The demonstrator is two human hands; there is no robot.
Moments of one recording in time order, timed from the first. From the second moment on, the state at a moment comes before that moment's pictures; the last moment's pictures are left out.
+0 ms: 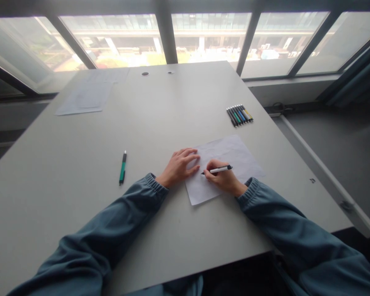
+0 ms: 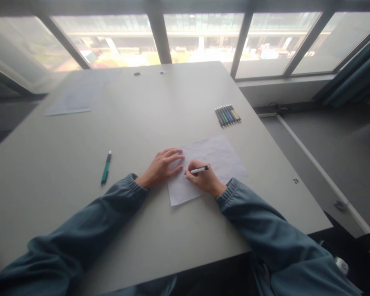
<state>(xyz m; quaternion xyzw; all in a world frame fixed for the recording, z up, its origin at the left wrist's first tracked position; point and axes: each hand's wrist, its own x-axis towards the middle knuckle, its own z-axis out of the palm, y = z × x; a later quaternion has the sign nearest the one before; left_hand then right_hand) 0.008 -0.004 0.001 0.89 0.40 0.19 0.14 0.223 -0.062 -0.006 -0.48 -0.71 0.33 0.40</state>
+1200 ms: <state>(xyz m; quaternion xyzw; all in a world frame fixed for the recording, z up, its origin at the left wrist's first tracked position) 0.006 -0.006 0.007 0.85 0.36 0.34 0.18 0.247 -0.058 0.016 -0.42 -0.53 0.54 0.51</state>
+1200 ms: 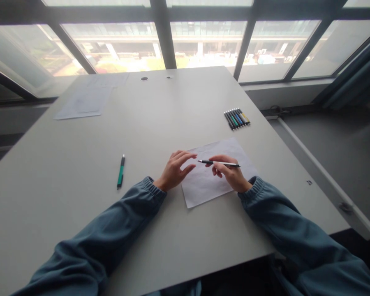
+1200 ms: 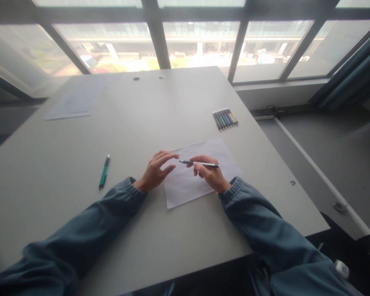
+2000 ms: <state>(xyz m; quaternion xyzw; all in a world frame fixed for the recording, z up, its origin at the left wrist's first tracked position) 0.007 -0.003 0.003 0.83 0.39 0.38 0.17 0.252 -0.050 0.013 -0.36 -0.34 0.67 0.55</state>
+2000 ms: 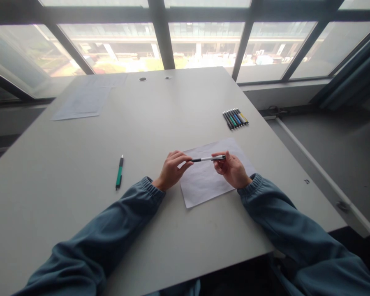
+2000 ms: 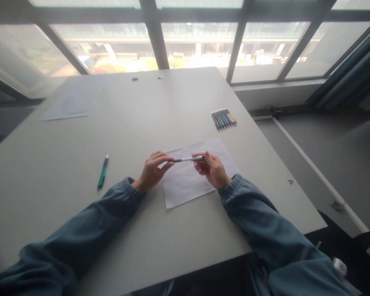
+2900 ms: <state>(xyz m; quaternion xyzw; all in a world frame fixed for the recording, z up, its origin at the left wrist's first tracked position) -0.001 0.009 -0.002 0.70 0.43 0.49 0.31 0.270 -0.041 0.004 -0.53 -0.64 0.30 0.47</state>
